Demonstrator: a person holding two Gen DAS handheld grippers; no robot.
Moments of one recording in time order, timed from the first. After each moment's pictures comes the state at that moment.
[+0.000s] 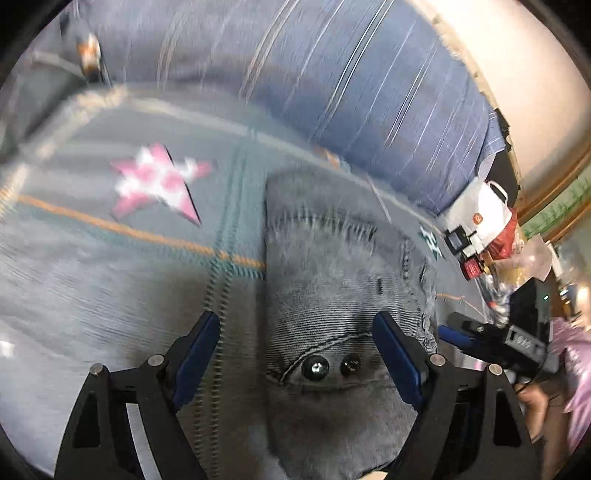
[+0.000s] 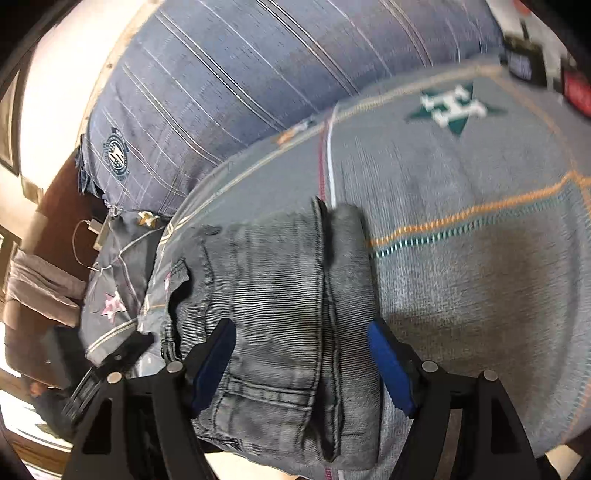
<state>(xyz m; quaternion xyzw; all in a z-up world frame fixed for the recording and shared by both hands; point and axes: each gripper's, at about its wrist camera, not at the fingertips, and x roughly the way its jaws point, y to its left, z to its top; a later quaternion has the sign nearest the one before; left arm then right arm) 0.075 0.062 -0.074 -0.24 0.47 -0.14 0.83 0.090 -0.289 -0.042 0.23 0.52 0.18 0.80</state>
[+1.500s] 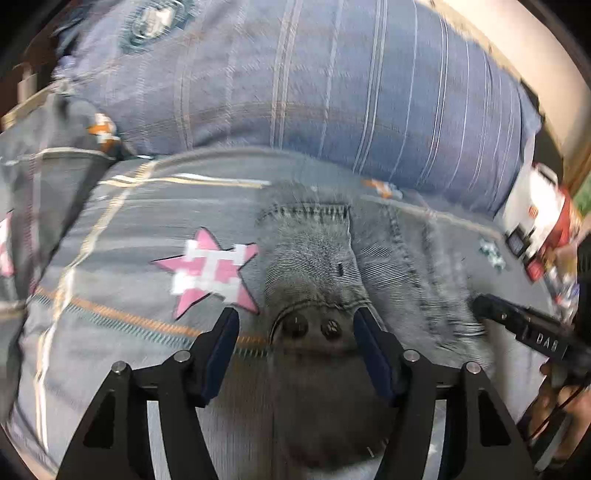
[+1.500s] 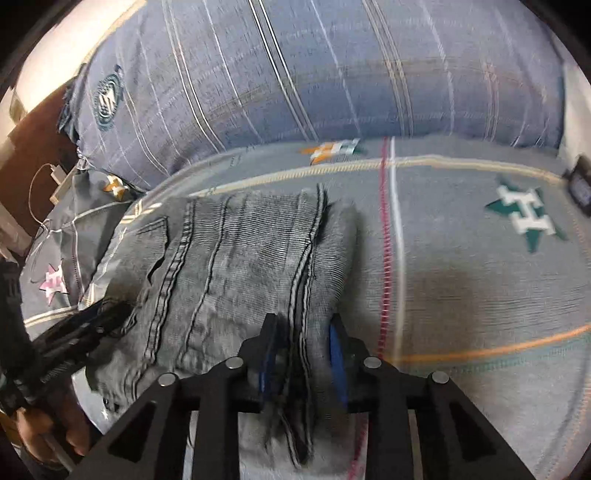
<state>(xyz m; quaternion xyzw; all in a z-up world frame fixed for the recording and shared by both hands) 0.096 0.068 -0.033 -0.12 0.43 -0.04 0.89 0.143 -0.197 -0.030 0.05 0.49 0.14 0.86</state>
